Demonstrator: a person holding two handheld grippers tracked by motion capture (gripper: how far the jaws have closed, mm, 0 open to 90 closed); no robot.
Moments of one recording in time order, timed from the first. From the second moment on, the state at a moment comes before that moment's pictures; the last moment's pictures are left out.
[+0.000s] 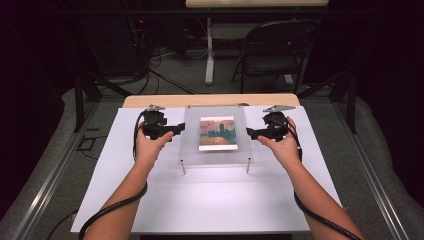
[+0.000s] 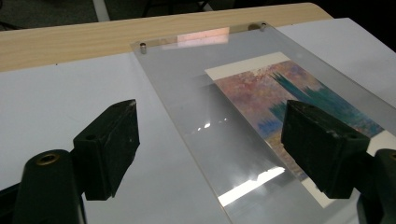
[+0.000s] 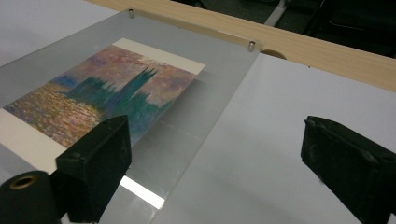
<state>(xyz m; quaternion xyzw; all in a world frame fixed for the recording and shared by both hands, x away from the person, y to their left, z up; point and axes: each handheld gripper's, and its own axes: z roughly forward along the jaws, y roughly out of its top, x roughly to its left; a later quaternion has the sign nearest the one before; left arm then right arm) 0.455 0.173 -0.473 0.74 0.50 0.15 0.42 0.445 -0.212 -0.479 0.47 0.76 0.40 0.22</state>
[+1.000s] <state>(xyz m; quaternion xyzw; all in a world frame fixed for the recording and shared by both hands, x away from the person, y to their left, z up) 0.507 0.138 -0.502 0.75 0.53 0.12 0.37 0.504 -0.184 -0.499 0.50 0.75 0.40 0.16</state>
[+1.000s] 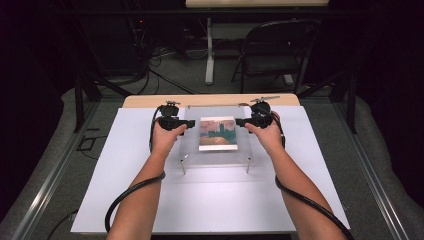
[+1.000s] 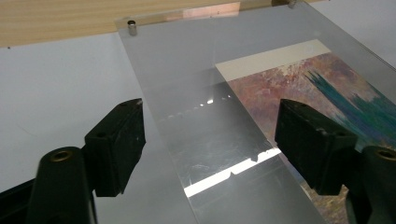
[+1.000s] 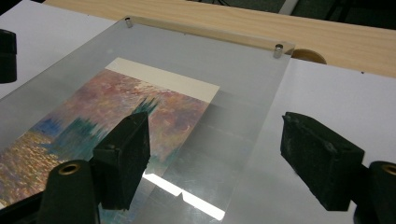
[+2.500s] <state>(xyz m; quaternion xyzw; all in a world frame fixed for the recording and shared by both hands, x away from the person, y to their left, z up) 0.516 0.144 -0.531 0.73 0.58 0.01 0.36 0.517 -0.189 -0.535 0.55 0.74 0.39 0.01</state>
